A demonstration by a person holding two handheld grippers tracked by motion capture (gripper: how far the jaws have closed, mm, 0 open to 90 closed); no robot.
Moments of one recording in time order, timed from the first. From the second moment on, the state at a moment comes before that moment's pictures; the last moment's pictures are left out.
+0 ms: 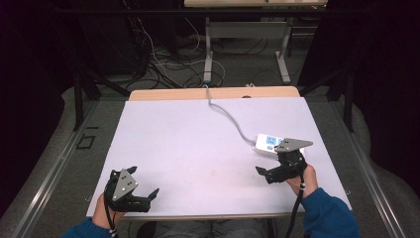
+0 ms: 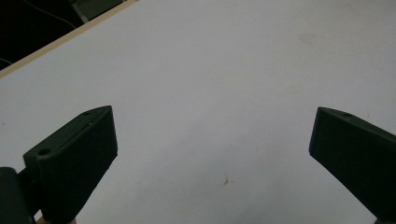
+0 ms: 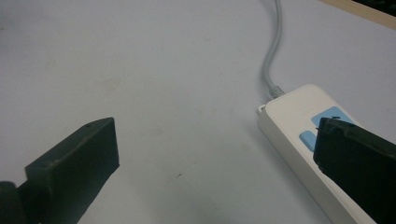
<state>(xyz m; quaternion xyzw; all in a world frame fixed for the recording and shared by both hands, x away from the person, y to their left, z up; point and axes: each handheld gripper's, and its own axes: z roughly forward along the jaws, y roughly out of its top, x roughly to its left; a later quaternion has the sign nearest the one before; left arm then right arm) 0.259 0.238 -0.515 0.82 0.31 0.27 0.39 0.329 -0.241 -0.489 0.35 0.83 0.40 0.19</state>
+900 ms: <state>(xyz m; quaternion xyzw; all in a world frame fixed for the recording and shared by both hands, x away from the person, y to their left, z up) 0.259 0.237 -0.516 0.82 0.31 0.27 0.39 0.301 -0.222 -0.498 0.31 0.85 0.39 0.18</state>
